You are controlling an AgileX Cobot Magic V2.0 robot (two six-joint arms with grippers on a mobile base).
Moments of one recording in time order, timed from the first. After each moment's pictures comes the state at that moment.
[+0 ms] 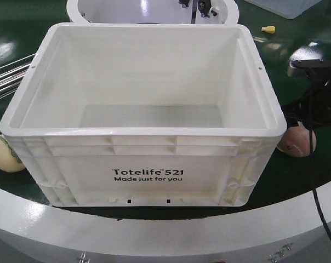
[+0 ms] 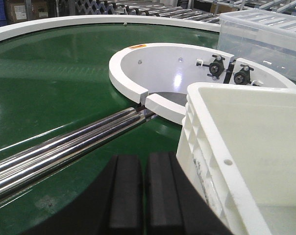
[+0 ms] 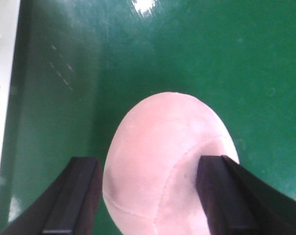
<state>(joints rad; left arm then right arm) -0.01 0.87 -0.57 0.42 -0.02 -0.54 -0.07 1.74 -1.15 0.18 0.79 -0.29</state>
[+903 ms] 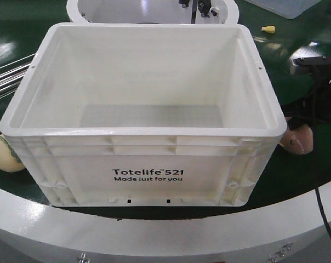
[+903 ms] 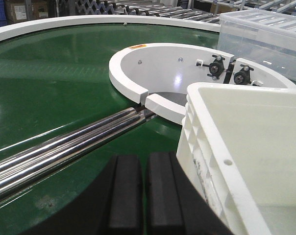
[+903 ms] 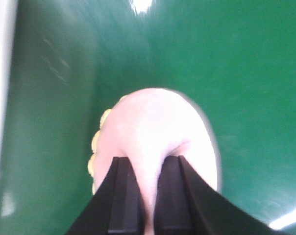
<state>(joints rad) -0.01 0.87 -0.57 0.42 -0.02 -0.54 -0.07 1.68 -1.17 0.16 0.82 -0.30</state>
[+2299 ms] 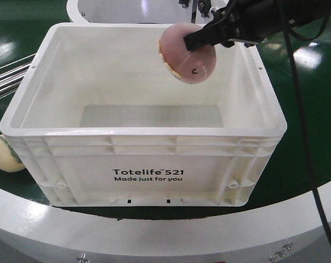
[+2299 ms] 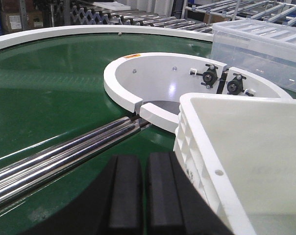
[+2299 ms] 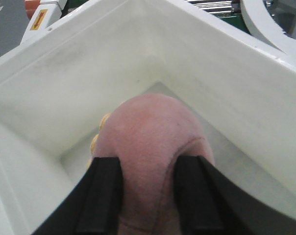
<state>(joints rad) -0.01 0.87 -0.57 0.42 -0.06 -0.54 0.30 1.54 -1.55 0.70 1.02 -0.65</state>
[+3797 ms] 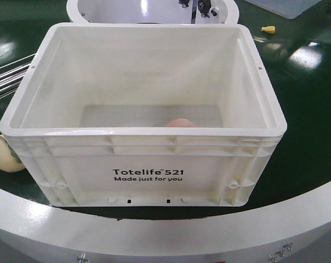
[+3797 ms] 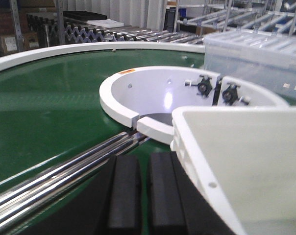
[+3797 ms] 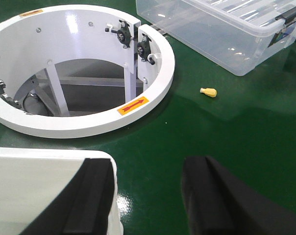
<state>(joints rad) -0.01 0.88 -0.57 0.42 -0.11 -0.44 0.31 1.41 -1.55 -0.38 0.75 0.40</state>
